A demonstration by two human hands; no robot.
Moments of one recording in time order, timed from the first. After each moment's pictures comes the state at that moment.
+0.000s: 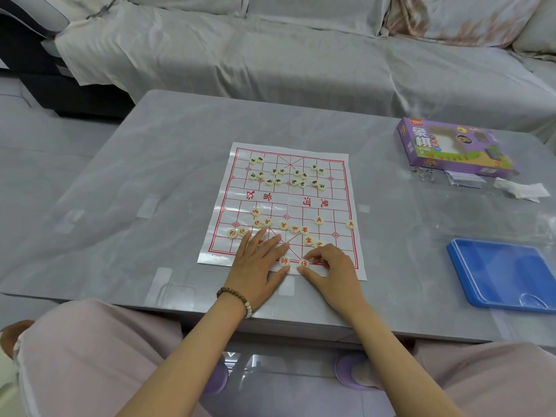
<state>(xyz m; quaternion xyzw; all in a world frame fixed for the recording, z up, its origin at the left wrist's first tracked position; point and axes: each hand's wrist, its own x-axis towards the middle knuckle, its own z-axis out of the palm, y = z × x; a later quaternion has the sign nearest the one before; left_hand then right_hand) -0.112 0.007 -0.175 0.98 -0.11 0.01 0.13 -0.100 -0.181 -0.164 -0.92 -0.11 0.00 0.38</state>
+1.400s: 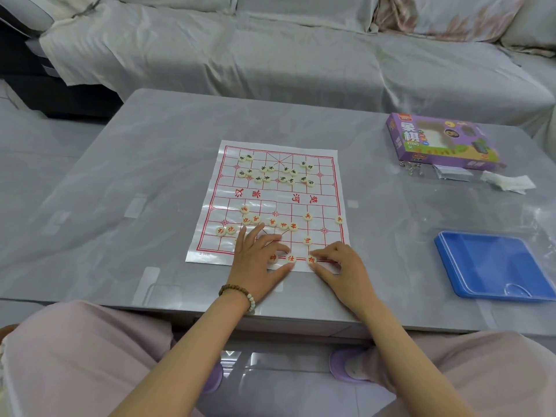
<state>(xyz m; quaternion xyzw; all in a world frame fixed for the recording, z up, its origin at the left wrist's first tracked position) -0.106 -0.018 -0.172 0.96 -0.09 0.09 0.24 -0.100 -0.220 -0.163 -0.93 -0.11 0.00 0.36</state>
